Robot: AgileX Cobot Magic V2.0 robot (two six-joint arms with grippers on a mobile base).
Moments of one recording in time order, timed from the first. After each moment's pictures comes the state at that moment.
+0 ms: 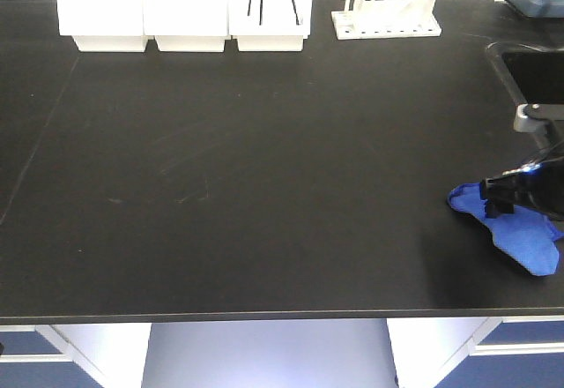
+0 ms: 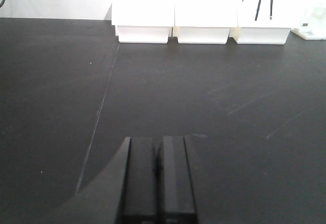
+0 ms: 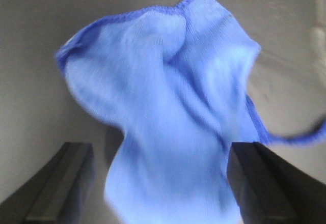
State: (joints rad) left arm -0.04 -0.01 0.03 0.14 0.28 -0.18; right arm -0.10 1.58 -0.83 -0.02 0.60 -0.01
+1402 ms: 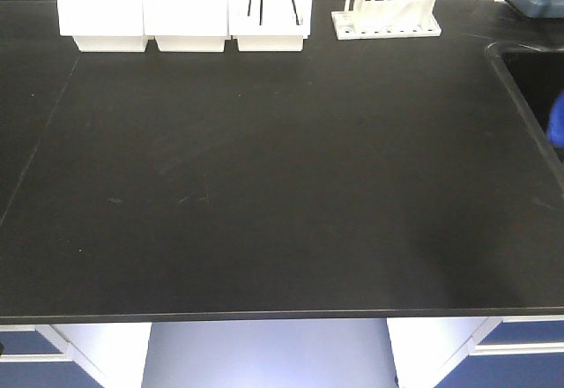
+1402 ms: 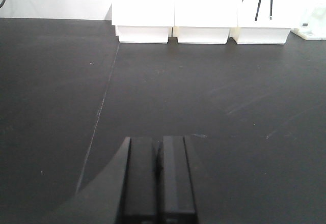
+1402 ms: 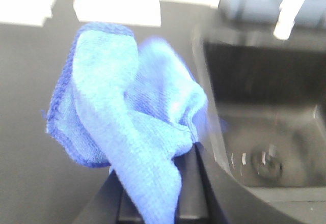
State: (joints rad) left arm -0.04 -0.01 0.03 0.14 0.28 -0.18; right arm -0.10 0.54 -0.57 0.03 0.52 -0.14
